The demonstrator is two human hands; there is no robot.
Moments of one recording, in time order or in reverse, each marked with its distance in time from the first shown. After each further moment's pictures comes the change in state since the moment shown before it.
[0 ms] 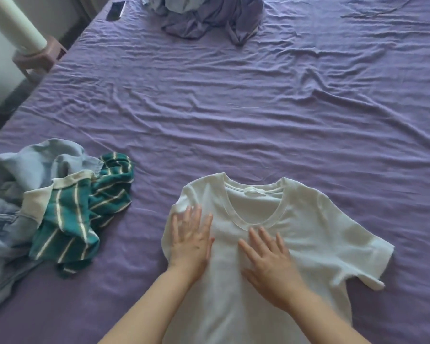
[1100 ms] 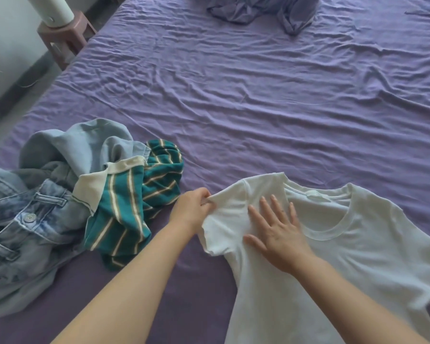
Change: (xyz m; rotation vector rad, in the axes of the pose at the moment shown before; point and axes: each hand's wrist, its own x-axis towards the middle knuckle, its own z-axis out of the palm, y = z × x) left_hand 0.049 -0.151 -0.032 -0.625 -0.023 -0.184; right_hand 0.114 -0.078 0.015 -0.052 -0.093 0.020
